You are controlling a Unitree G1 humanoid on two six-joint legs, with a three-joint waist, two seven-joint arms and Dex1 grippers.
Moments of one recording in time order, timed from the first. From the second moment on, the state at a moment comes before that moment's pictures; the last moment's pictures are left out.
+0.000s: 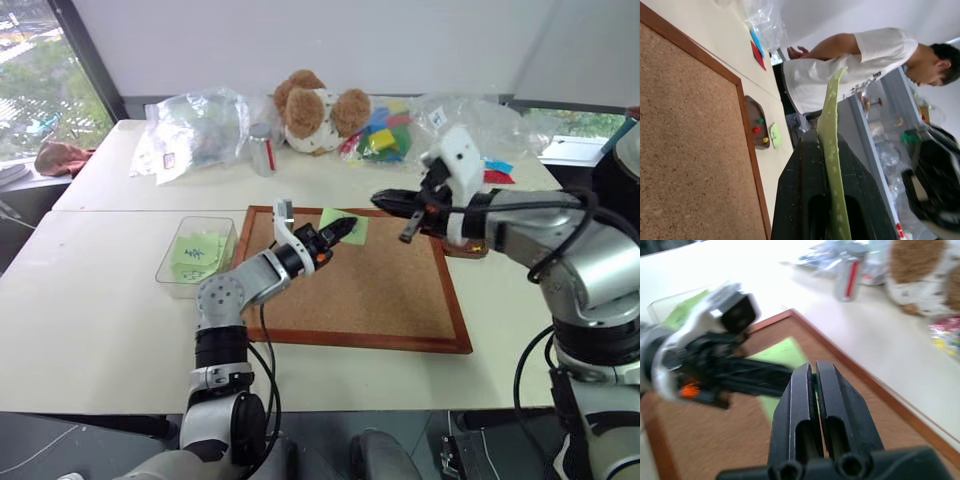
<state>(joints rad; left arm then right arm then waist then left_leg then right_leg) -0.67 -0.11 0.37 0.19 -1.12 1.06 -0.13 -0.77 -0.70 0.01 -0.36 0.41 1.04 0.64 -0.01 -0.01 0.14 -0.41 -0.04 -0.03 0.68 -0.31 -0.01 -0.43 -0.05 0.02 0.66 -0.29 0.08</state>
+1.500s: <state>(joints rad) -0.65 -0.09 0.37 0.15 -1.13 1.04 -0.11 -0.78 -0.68 -0.11 0.53 0.20 0.63 0.60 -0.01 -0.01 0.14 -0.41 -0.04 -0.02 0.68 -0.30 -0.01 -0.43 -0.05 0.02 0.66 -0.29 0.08</state>
